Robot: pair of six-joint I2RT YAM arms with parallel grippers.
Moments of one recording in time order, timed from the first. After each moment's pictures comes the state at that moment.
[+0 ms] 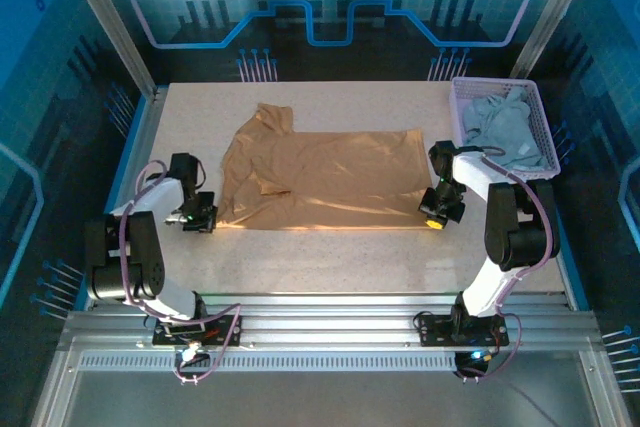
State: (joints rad) left arm 0.16 1.52 0.83 -0.73 0.12 -1.45; right arm 0.08 1.73 1.08 -1.04 -0.02 0.62
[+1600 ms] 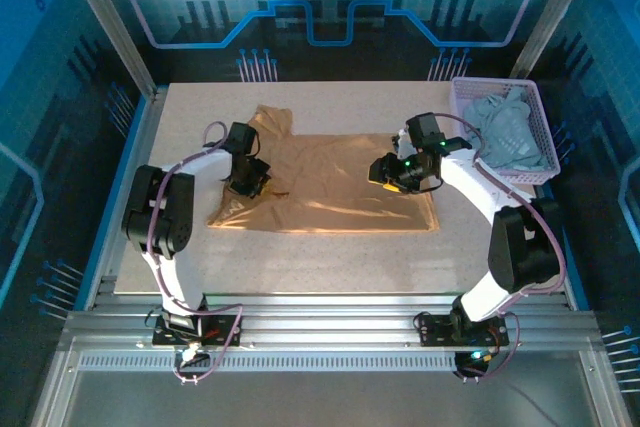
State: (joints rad) left arm -0.16 1.86 1.17 -0.52 0.20 -1.21; right arm 0.27 1.60 1.18 -0.70 -0.48 0.51
